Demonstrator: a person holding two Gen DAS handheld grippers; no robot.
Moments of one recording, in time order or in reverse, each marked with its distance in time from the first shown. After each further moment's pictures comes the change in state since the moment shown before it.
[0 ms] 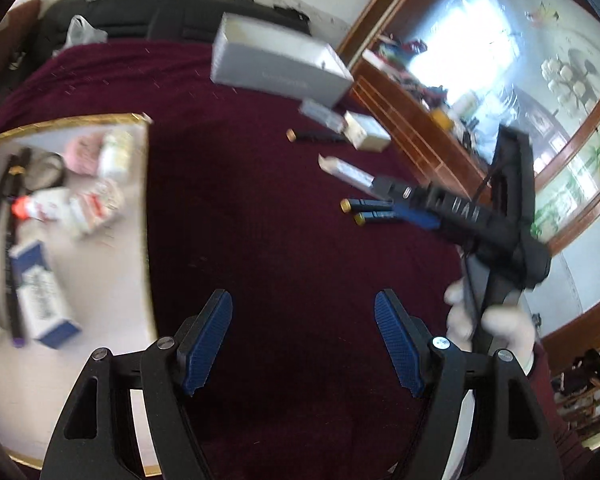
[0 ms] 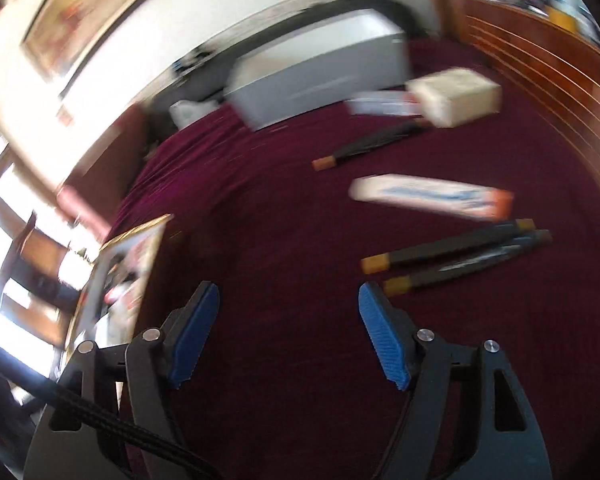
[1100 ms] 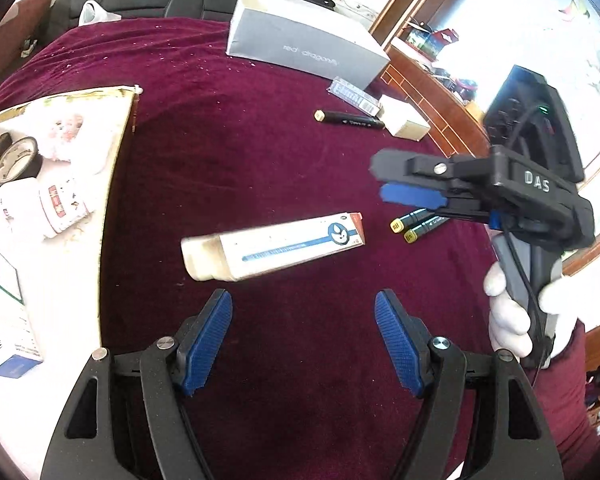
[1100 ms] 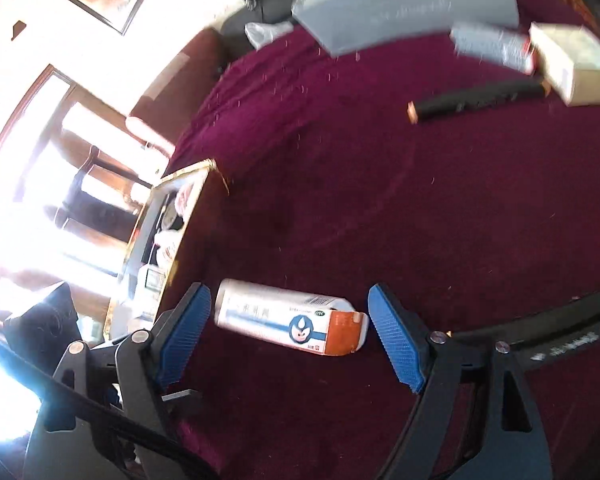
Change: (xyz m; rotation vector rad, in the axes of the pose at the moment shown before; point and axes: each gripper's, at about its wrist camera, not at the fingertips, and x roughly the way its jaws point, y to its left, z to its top) left arm 0.048 0.009 0.010 -0.052 0.019 0.087; right arm 0.063 0.007 0.034 -0.122 0.277 0.304
